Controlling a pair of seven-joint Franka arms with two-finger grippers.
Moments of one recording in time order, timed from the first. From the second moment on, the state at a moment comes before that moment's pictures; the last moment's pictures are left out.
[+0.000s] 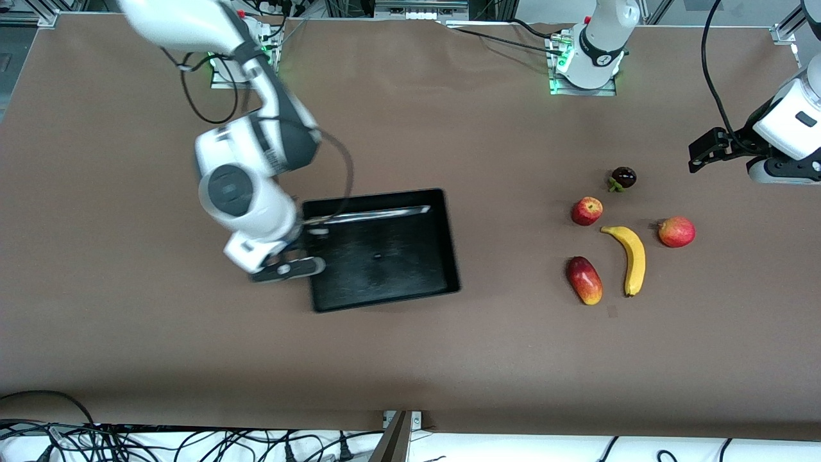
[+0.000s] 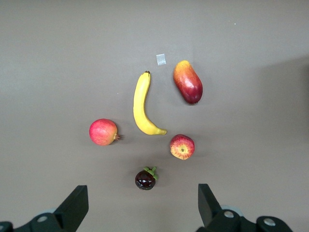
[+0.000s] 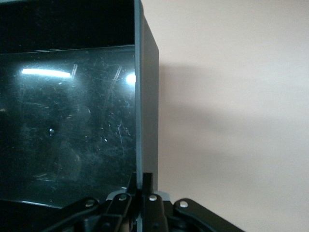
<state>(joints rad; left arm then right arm) -0.03 -0.02 0.01 -1.68 0.04 1.65 0.01 0.37 0.57 0.00 -1.42 0.04 1.93 0.17</state>
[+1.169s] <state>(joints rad) -0.03 -0.02 0.01 -1.68 0.04 1.65 0.01 -0.06 0.44 -0.08 -1.89 0.19 2.16 -0.31</state>
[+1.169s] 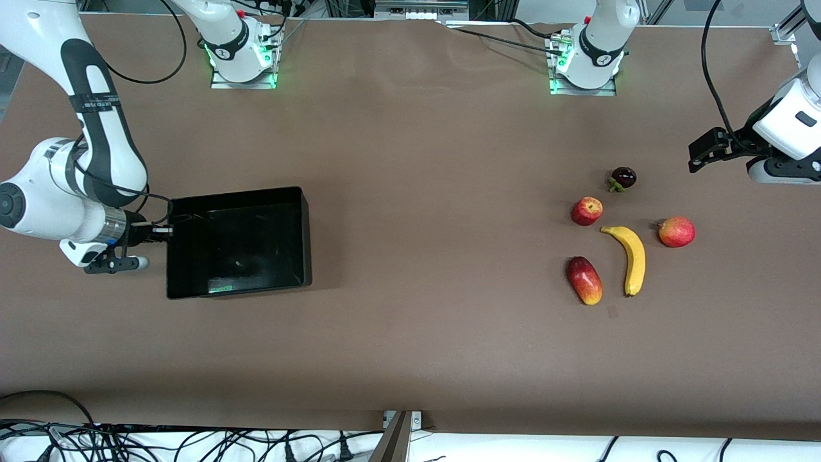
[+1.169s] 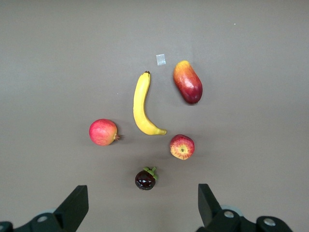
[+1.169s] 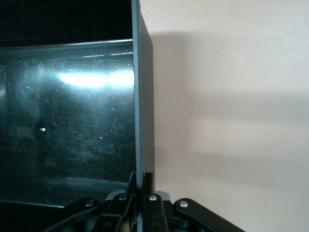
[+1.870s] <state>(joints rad) -0.03 -0.02 0.01 -1.68 0.04 1.65 0.01 -0.06 0.42 -0.09 -1.85 0.20 2.16 -0.30</state>
